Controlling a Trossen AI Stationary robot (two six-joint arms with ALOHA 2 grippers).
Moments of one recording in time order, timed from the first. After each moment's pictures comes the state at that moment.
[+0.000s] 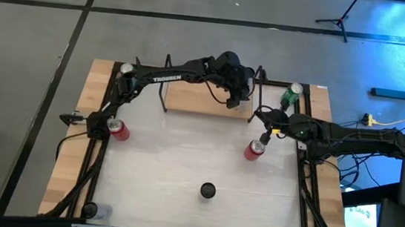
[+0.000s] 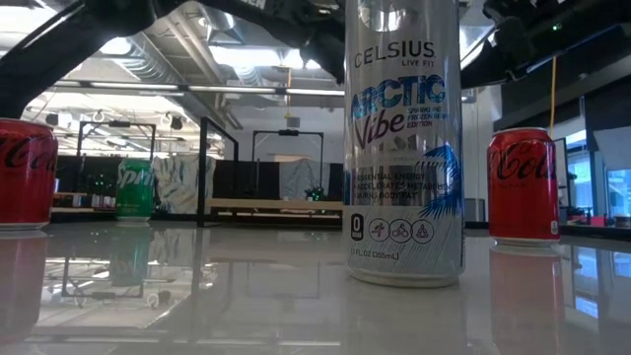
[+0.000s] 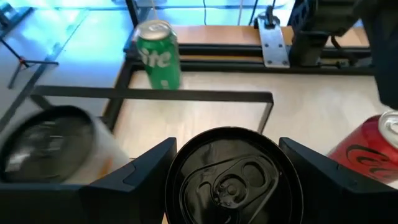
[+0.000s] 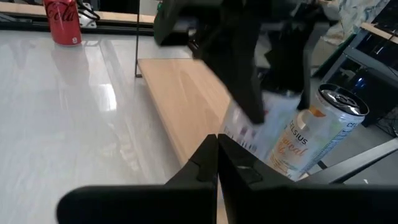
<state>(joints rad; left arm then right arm) 0.38 2.22 2.08 -0.43 0.25 0.19 -0.01 0.73 0.55 -0.18 0.46 -0.06</state>
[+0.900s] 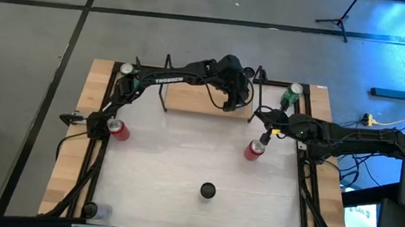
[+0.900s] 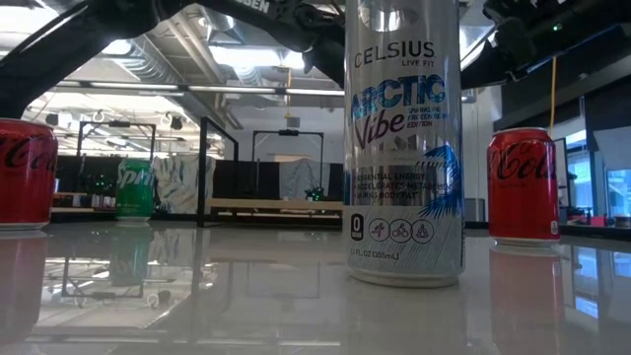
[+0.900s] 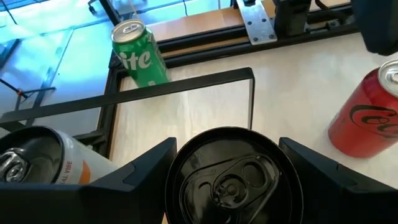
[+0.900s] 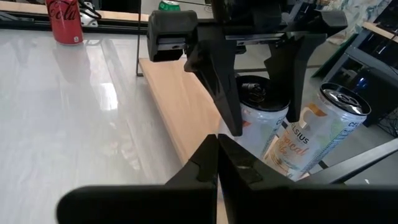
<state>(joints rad) 0.37 2.24 2.08 -0.46 0.28 0.40 -0.01 0.73 0.54 -0.19 0.46 -0.06</state>
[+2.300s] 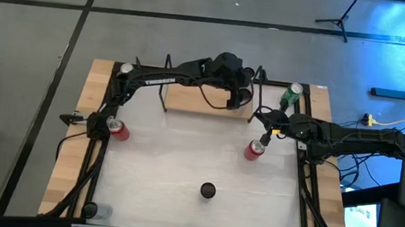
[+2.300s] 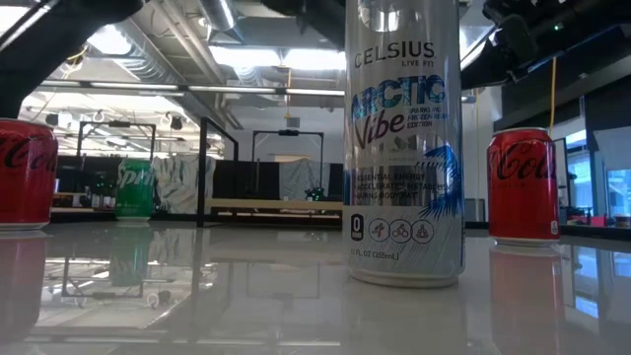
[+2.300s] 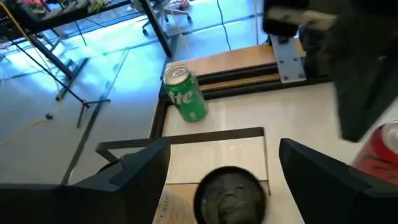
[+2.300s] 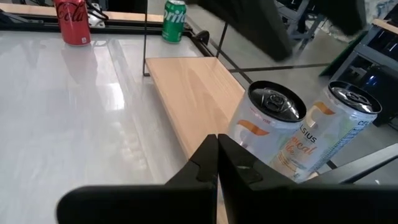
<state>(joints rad) 0.30 2.13 2.10 -0.45 0.06 0.35 -0.01 0.73 0.54 -0.19 0.43 -0.05</state>
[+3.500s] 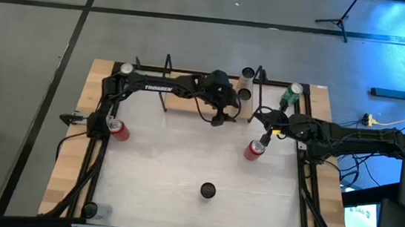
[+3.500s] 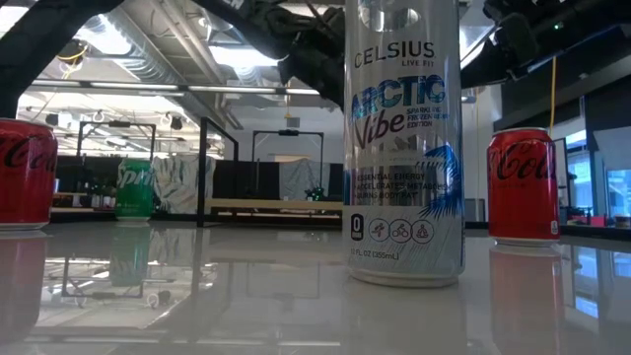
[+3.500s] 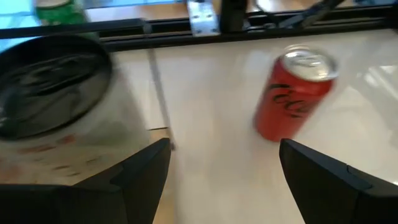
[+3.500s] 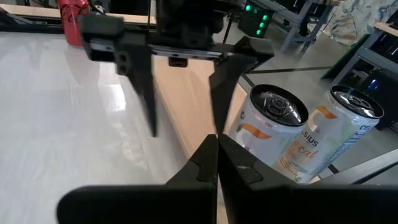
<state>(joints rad) 0.32 2.05 1.64 -0.20 0.37 0.25 -0.01 0.73 0.54 -0.18 0.43 -0.06</state>
